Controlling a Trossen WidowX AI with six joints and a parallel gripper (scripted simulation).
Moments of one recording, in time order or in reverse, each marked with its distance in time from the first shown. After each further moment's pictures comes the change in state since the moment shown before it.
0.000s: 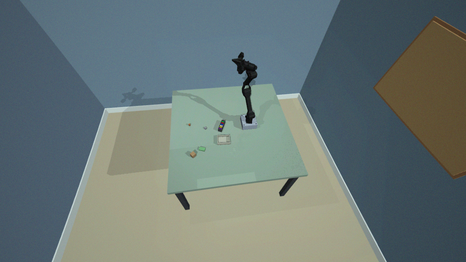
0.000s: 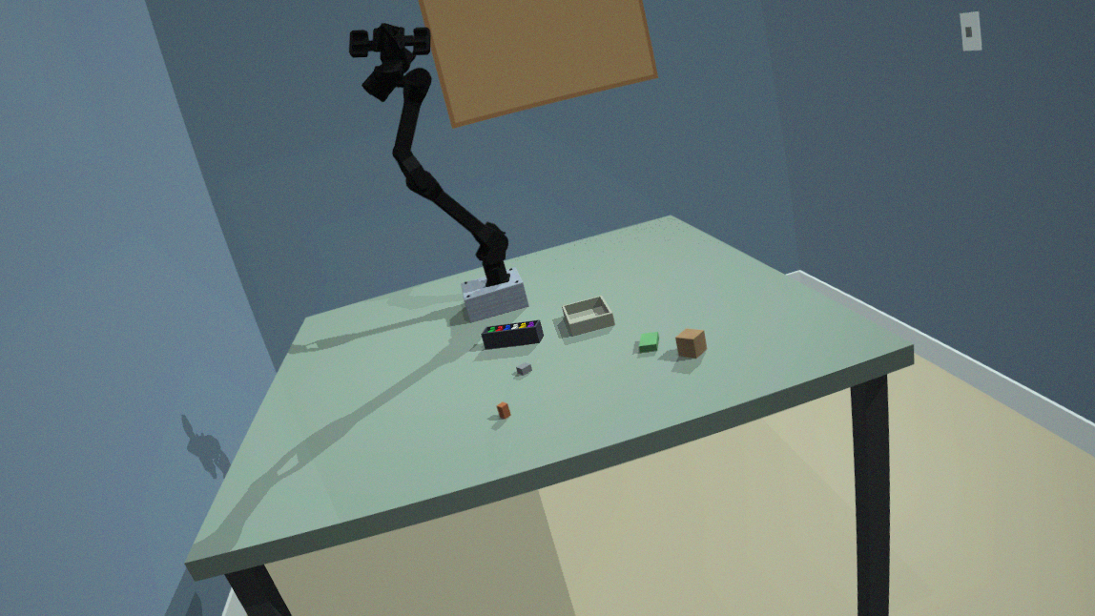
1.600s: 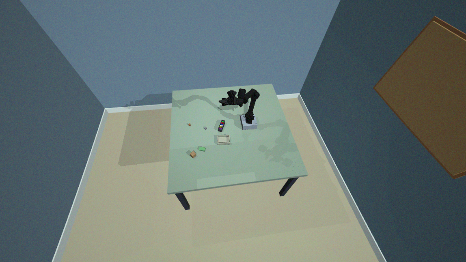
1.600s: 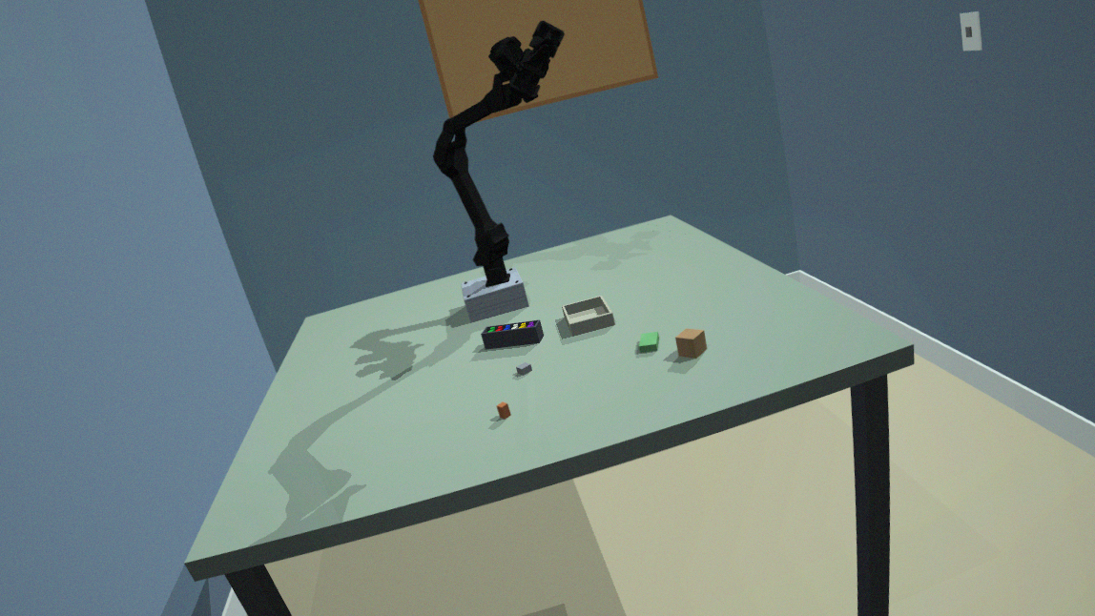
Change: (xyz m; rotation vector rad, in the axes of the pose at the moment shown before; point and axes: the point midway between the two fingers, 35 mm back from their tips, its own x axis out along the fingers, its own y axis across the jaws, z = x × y) arm 0.070 -0.337 0.080 -1.946 0.278 -0.127
